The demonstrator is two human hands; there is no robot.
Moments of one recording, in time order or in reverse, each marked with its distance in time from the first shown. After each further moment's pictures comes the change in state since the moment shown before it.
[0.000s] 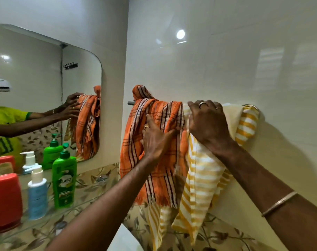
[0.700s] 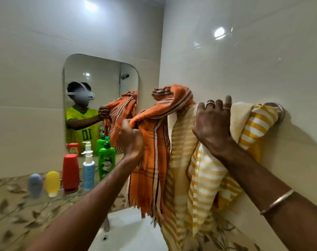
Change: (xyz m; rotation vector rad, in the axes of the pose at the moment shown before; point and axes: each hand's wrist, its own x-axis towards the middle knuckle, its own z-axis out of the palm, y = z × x) left_hand -0.041 0.023 -0.073 -0.014 0.619 -0.069; right_hand 0.009 0.018 0.010 0.046 -0.025 -0.014
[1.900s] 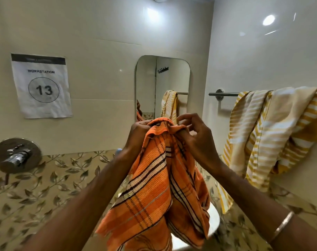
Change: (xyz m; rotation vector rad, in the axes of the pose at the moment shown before) left_hand -0.016 0.043 -0.309 -0.219 -0.554 -0.139; right_hand -0.150 -0.199 -0.163 1.659 -0.036 -0.123
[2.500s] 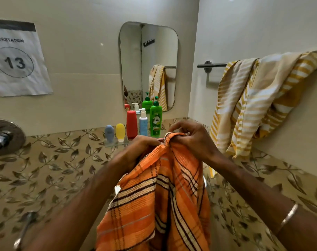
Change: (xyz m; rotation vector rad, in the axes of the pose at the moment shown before) left_hand -0.052 -0.075 -0.002 -0.078 -0.407 -0.488; right_hand -0.067 -0.002 -0.017 -0.067 -0.220 0.197
